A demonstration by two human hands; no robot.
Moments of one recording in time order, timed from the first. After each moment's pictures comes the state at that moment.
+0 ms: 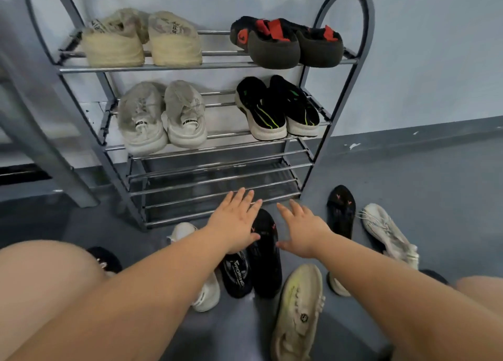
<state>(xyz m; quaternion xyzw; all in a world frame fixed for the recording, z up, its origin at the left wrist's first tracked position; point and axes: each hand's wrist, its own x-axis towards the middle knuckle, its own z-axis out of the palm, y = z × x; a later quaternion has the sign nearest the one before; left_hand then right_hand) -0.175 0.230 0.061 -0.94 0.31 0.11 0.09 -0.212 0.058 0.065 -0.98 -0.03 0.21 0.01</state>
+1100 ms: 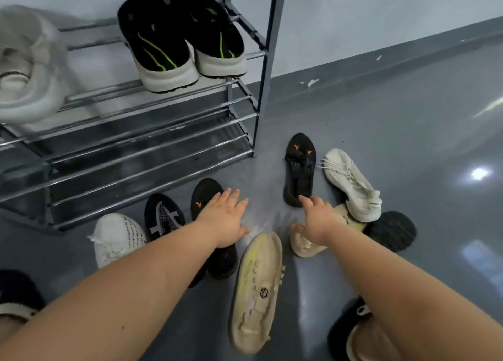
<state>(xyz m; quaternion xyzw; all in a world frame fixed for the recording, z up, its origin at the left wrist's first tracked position) -0.155 0.108 -0.043 -0.90 0.36 0.25 0.04 -0.236 -0.096 -0.043 -0.94 0.18 0.28 0.09</state>
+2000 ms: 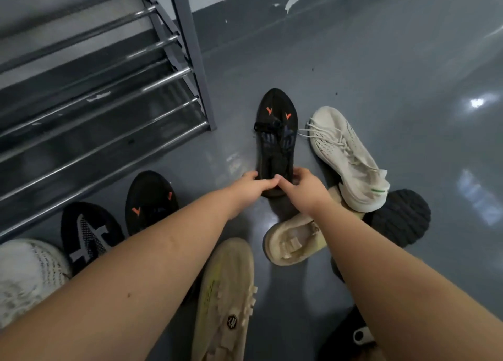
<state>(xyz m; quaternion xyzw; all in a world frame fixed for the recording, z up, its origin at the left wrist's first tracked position) -0.100 -0.062 -0.166 -0.71 -0.04 0.52 -0.48 -0.174 -0.184 -0.156 -0.82 0.37 0.16 0.41</state>
